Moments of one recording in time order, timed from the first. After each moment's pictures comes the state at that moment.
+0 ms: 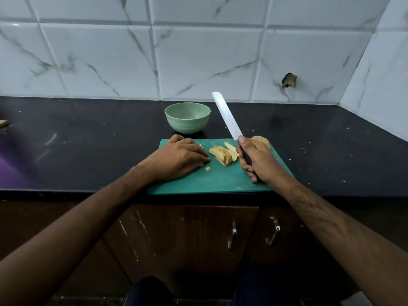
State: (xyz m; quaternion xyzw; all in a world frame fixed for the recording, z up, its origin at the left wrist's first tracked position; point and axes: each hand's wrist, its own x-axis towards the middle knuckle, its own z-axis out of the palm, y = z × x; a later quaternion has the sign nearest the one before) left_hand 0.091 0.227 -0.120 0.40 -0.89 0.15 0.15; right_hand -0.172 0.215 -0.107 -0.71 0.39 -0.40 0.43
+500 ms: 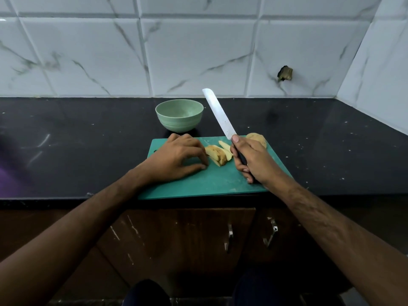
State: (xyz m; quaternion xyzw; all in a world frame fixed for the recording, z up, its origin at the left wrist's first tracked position) left_hand 0.075 0.213 -0.123 0.38 -0.89 0.09 0.23; right_hand -0.175 0.209 -0.111 -0.71 0.37 -0.40 0.45
